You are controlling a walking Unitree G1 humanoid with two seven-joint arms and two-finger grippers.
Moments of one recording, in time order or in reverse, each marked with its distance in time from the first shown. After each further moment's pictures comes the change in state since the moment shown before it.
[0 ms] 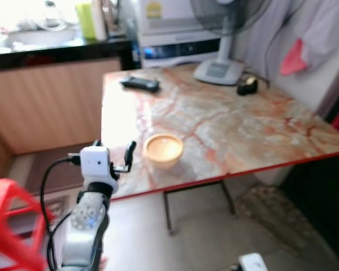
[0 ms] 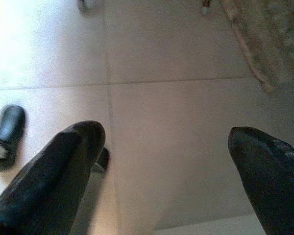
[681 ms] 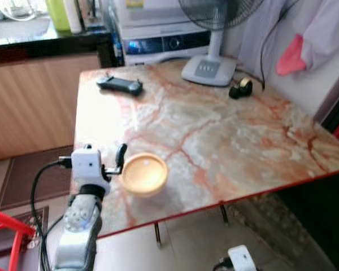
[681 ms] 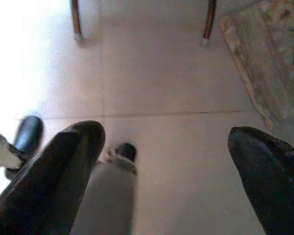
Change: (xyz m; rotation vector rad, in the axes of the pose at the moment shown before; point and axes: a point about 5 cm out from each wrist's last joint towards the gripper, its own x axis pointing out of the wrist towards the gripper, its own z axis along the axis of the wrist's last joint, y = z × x) left arm -0.005 -0.001 -0.010 -0.083 0.048 0.028; right arm 0.001 -0.001 0.011 -0.038 -0.039 0.006
